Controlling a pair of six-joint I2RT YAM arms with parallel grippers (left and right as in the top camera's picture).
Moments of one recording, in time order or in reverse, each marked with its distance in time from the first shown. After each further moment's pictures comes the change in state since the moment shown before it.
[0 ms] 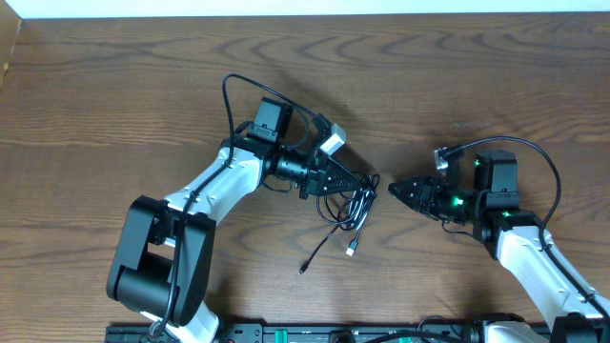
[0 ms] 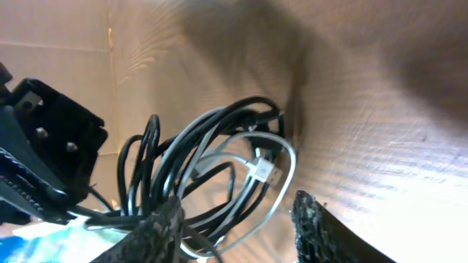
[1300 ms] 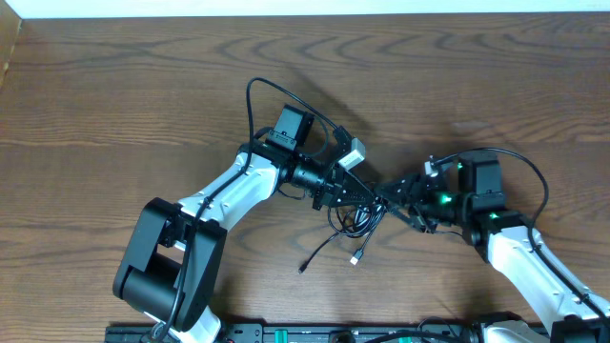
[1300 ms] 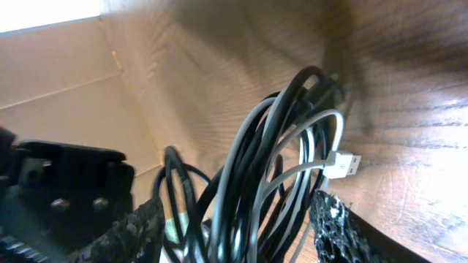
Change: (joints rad) left arm -0.099 0.000 0.000 0.003 -0.037 0.044; right arm 0.113 0.000 0.000 0.000 0.038 0.389
